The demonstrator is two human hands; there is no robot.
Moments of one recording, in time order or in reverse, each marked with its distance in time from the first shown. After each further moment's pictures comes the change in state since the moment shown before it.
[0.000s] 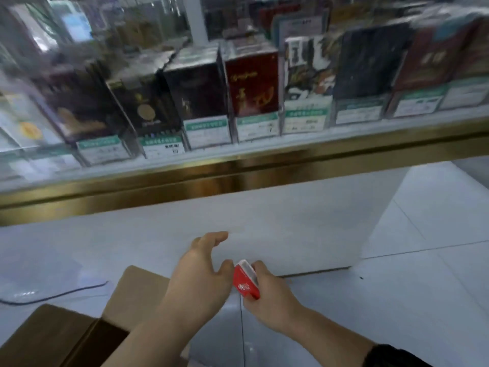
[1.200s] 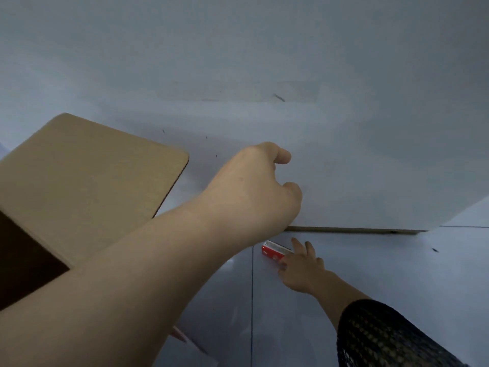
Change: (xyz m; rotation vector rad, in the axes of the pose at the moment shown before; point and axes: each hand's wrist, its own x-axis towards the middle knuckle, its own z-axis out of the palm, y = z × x) left_hand 0.094 -0.158 0.147 -0.181 -0.195 0.083; right_hand 0.183 0.261 0.186 -0.729 -0.280 0.309
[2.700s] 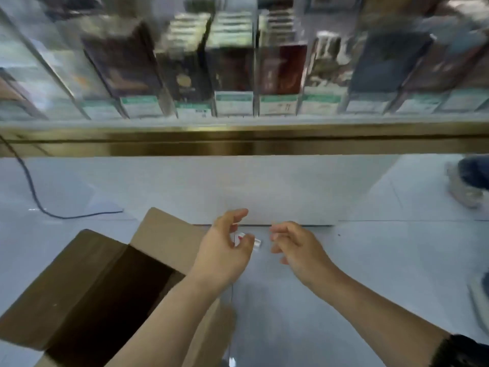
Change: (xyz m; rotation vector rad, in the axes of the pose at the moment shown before) left_hand -0.159 0.209 -0.078 -0.219 0.118 -0.186; right_hand -0.401 0.001 -0.272 1.118 0.253 -0.121
